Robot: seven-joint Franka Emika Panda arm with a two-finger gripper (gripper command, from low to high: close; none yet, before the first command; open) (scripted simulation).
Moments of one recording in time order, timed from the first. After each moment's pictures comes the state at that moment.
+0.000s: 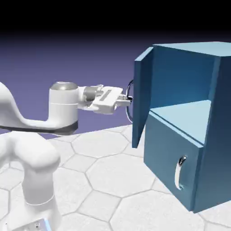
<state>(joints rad) 0.39 -1.27 -0.09 -3.06 -1.79 2.10 -0.54</state>
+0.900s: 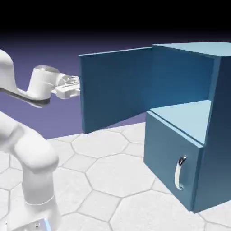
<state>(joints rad) 0.21 -0.64 0.87 -2.51 -0.86 1.21 -0.32</state>
